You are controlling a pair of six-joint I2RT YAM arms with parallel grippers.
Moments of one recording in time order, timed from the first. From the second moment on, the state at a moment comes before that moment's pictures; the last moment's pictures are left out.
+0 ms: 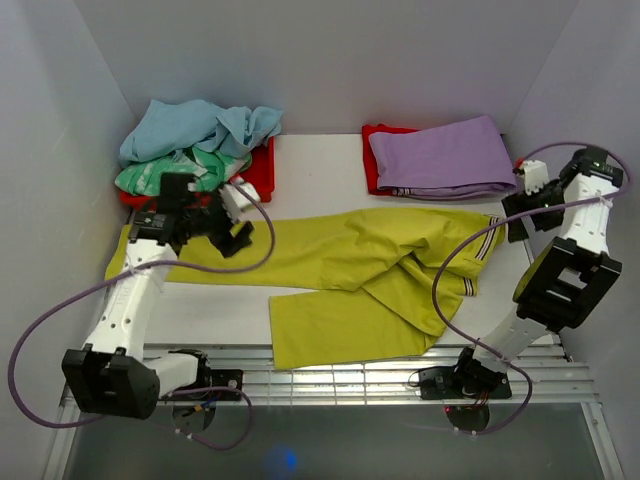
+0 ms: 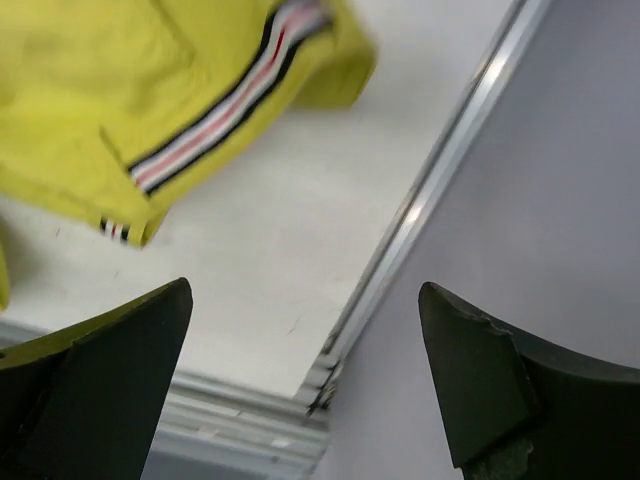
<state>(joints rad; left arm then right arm) 0.05 1.23 1.23 -0.73 0.58 0.76 -0.42 1.76 1.67 -1.13 -0.28 -0.87</state>
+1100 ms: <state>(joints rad) -0.89 1.35 0.71 -0.60 0.19 0.64 -0.48 1.61 0.91 -0.86 -0.48 -0.55</state>
